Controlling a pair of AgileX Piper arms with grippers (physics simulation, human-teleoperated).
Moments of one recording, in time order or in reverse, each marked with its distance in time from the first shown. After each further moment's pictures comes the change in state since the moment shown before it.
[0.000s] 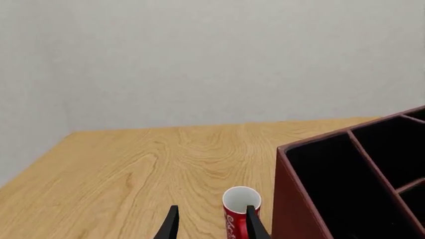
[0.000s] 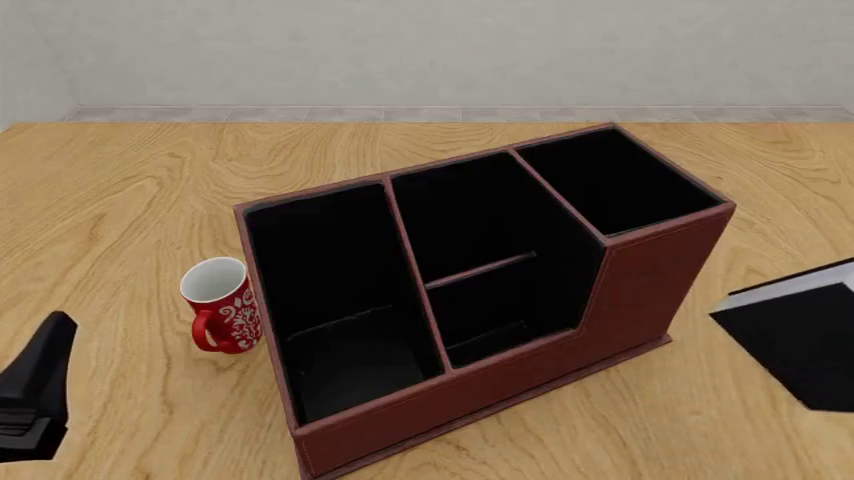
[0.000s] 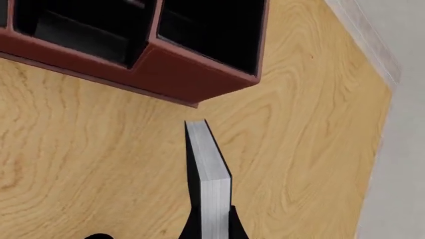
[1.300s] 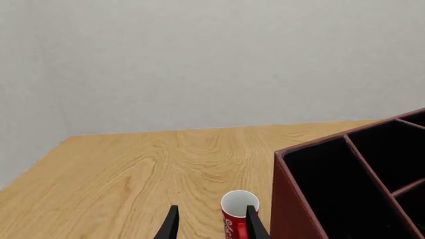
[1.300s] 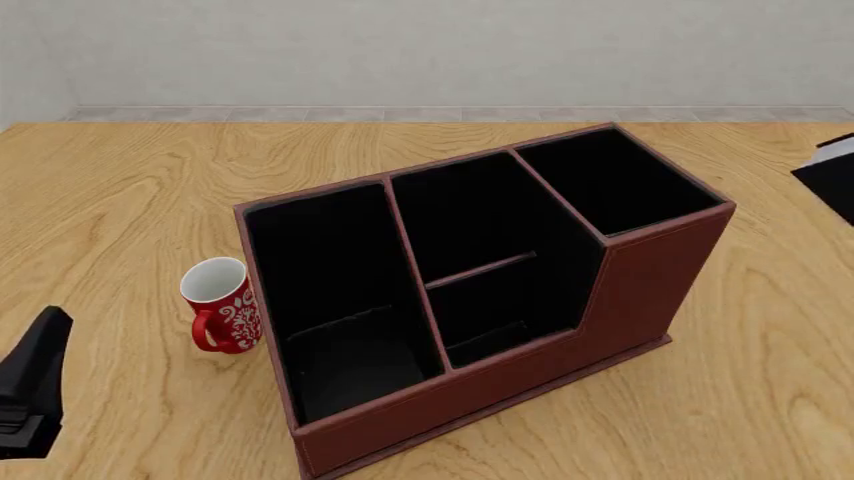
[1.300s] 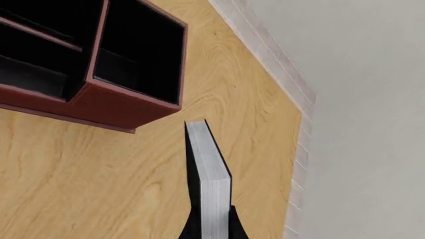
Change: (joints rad) left arm -0.009 0.002 -0.020 0.007 0.000; right arm -0.087 0.101 -0.346 0.000 -0.122
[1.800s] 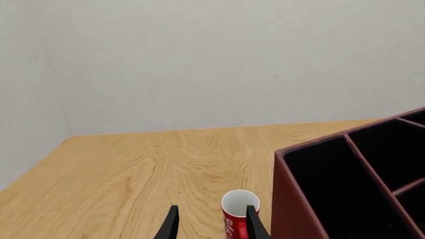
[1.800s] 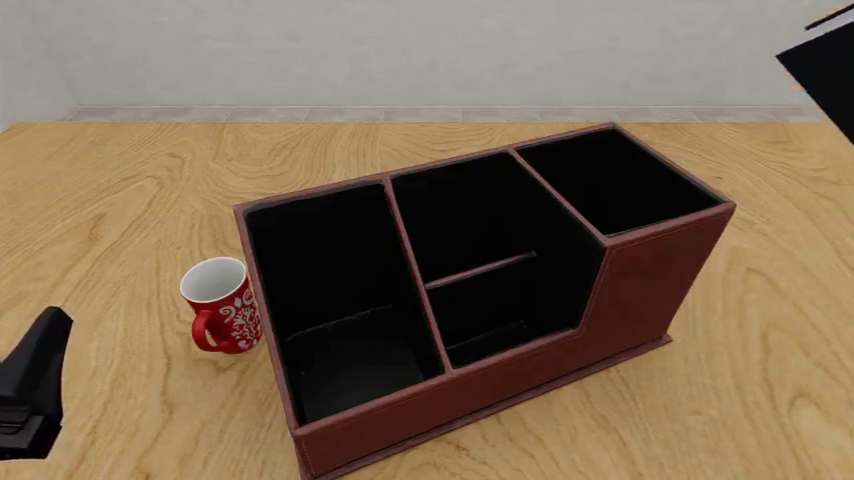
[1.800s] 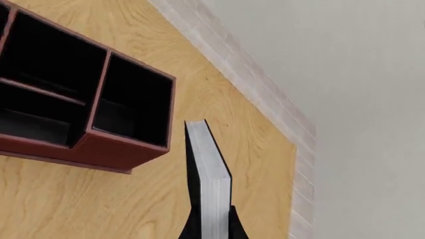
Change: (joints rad) left arm 0.000 -0.002 0.000 0.002 0.005; right arm 0.131 0.134 -0.240 0.000 0.110
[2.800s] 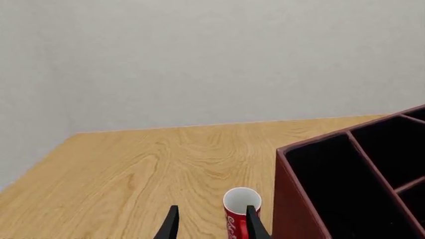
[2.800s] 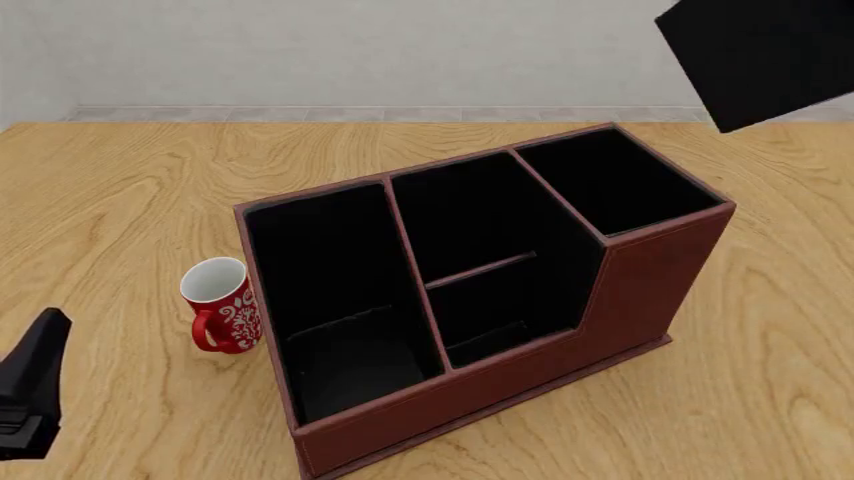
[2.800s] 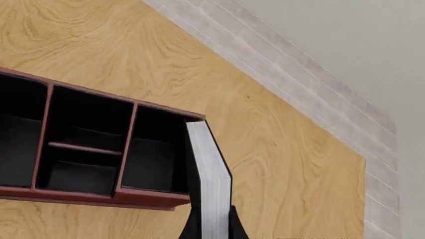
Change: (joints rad) left arm 0.006 -0.001 -0.013 0.030 0.007; right arm 0.163 0.306 -0.201 0.000 0.291
